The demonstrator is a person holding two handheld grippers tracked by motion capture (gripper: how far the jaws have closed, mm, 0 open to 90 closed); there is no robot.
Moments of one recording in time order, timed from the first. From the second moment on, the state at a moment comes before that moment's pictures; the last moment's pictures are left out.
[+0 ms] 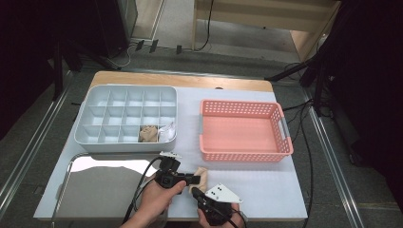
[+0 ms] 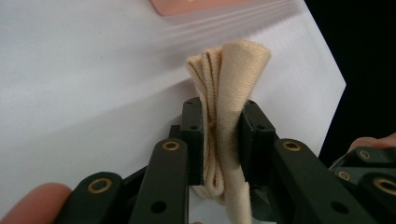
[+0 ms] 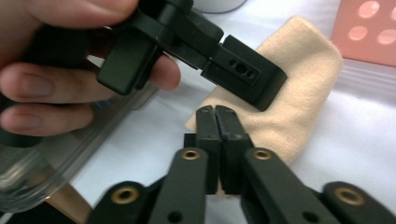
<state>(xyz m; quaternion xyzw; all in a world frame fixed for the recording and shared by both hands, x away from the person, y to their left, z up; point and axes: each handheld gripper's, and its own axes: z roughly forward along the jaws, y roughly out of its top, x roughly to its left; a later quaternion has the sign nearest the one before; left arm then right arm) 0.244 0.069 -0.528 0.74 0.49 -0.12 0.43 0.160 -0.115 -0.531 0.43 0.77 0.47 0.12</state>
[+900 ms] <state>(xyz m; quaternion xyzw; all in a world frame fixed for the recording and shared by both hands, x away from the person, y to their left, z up) 0.232 0.089 -0.498 0.75 0.48 -0.03 0.46 0.184 -0.173 -0.519 0.49 0.72 0.45 0.19</state>
